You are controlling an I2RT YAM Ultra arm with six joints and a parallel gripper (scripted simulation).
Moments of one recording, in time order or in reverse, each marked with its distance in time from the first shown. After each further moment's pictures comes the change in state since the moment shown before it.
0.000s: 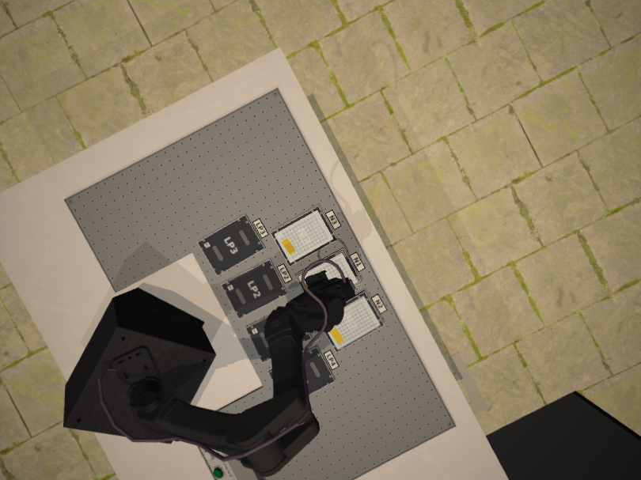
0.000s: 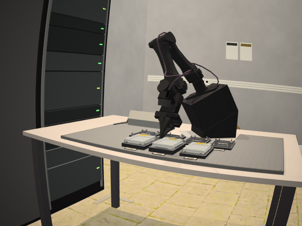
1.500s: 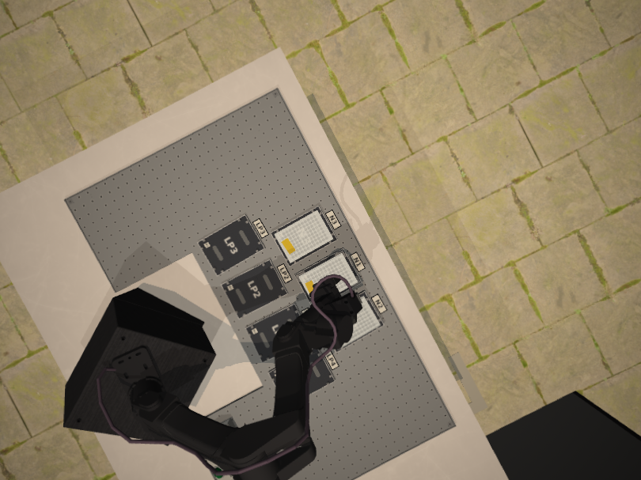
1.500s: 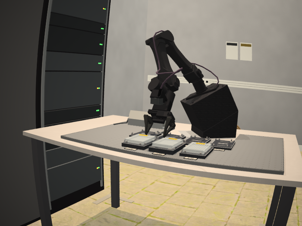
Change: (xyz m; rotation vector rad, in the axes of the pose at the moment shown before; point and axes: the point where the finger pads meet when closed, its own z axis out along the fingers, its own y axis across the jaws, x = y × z) arm 0.002 -0.031 -0.005 -0.042 0.044 -0.027
